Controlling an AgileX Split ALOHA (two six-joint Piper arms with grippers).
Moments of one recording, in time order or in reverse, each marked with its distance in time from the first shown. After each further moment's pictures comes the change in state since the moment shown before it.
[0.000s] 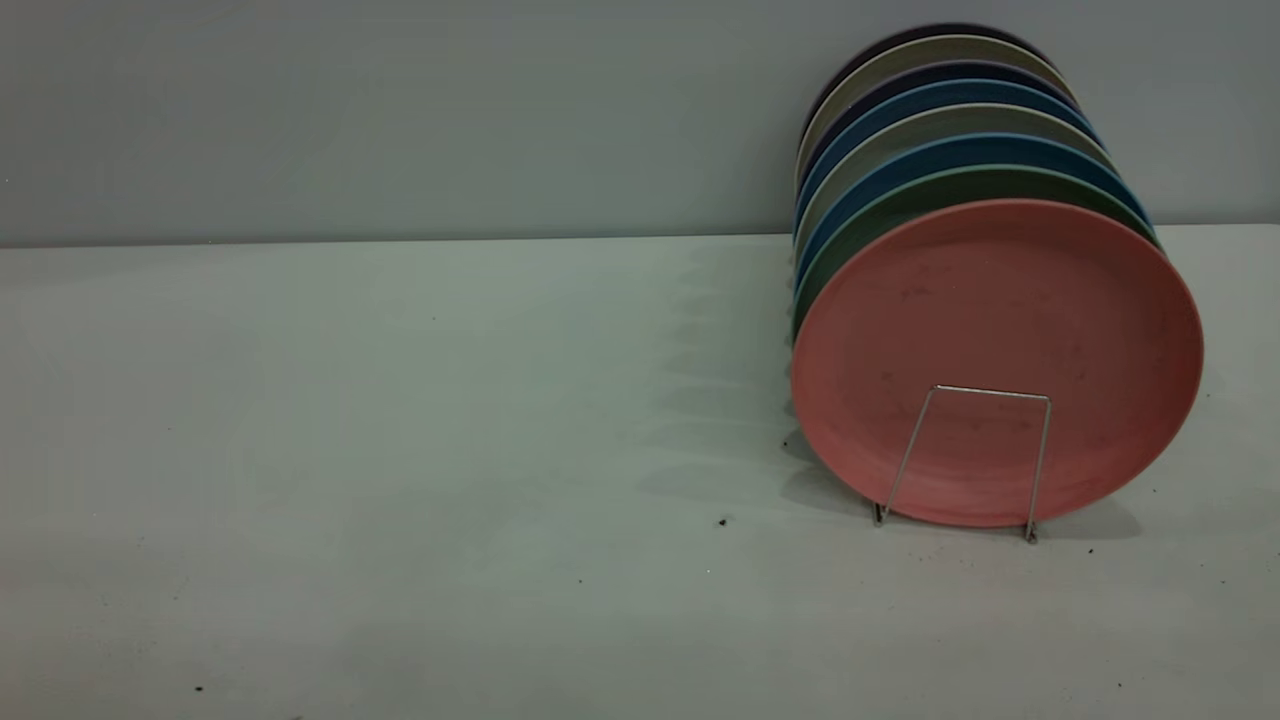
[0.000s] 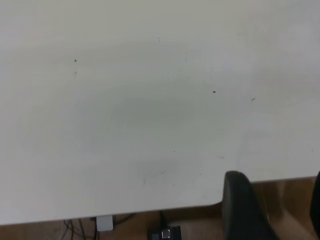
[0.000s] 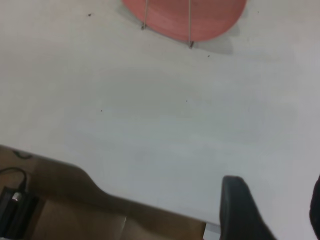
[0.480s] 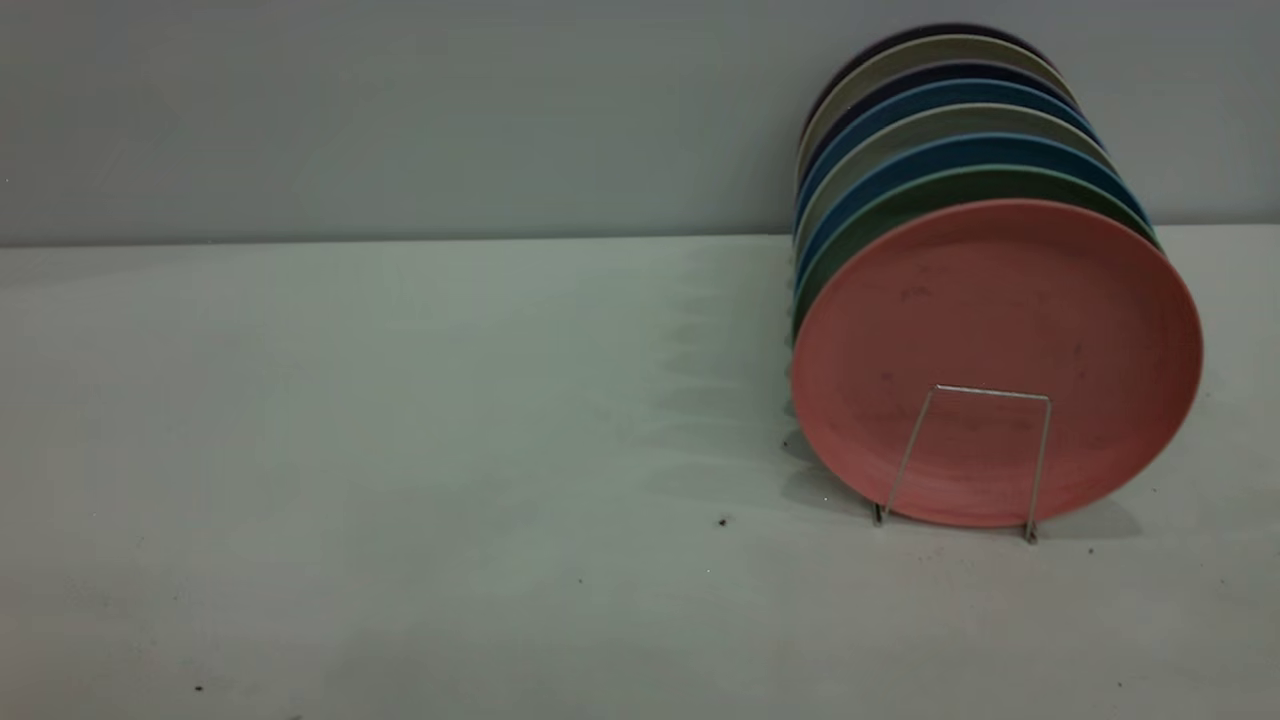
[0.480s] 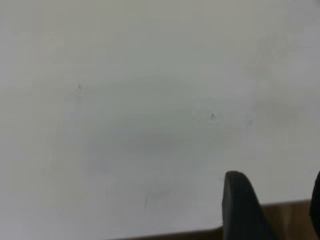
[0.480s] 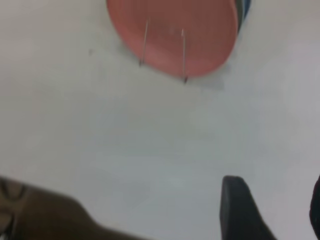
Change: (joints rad) left arm -0.007 -0.129 0.000 0.001 0.003 -0.001; right arm 0.000 -0.171 0.000 0.001 0.001 0.001
